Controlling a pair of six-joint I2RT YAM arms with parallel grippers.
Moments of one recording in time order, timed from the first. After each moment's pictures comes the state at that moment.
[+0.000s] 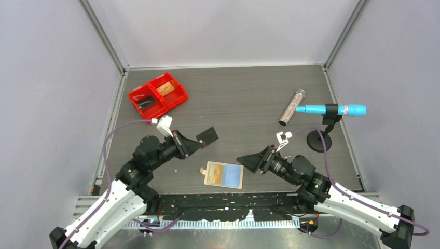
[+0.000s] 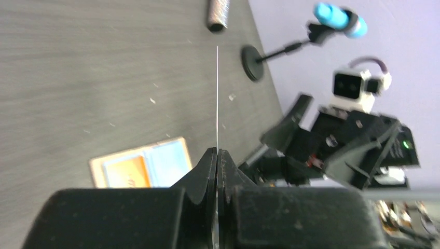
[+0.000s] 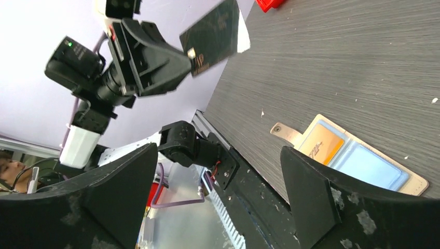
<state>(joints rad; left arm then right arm) -0.68 0.53 0.46 -0.12 0.18 -0.91 1.02 0.41 0.20 0.19 0.08 1.02</state>
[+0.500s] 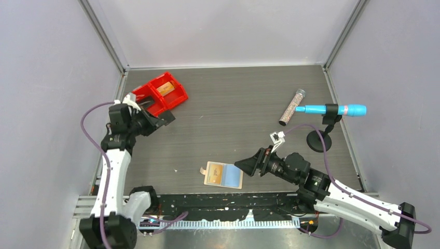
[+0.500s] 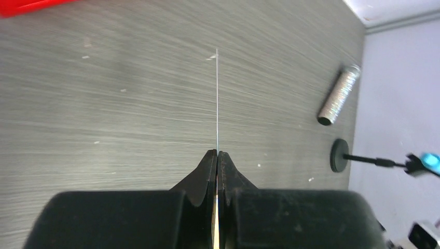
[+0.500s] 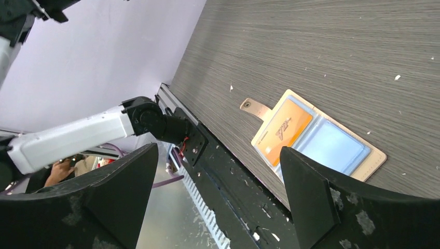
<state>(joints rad) 0.06 0.85 0.82 -0.51 0.40 -0.60 1.02 0.45 0.27 0.03 0.03 0.93</state>
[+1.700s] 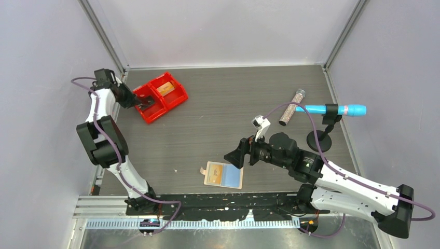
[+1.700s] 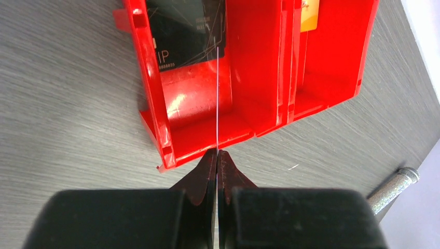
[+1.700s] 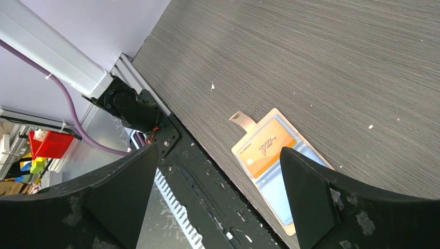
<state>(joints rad) 0.36 1.83 1.51 -0.66 0.35 -0.44 1.02 0.80 0.68 -0.17 -0.01 0.62</state>
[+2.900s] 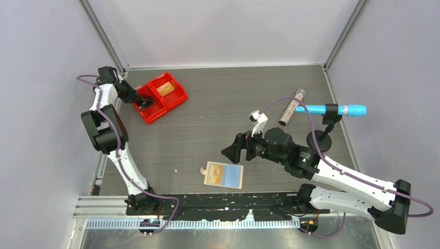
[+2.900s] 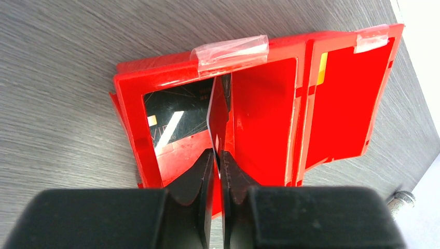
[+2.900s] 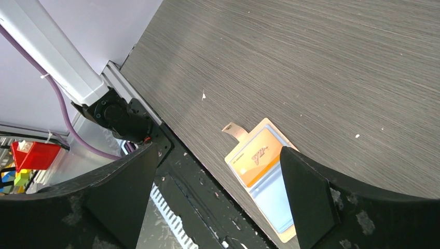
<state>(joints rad) 0.36 2.08 1.71 -0.60 0.36 -0.47 1.02 0.88 0.77 -0.21 0.03 0.60</state>
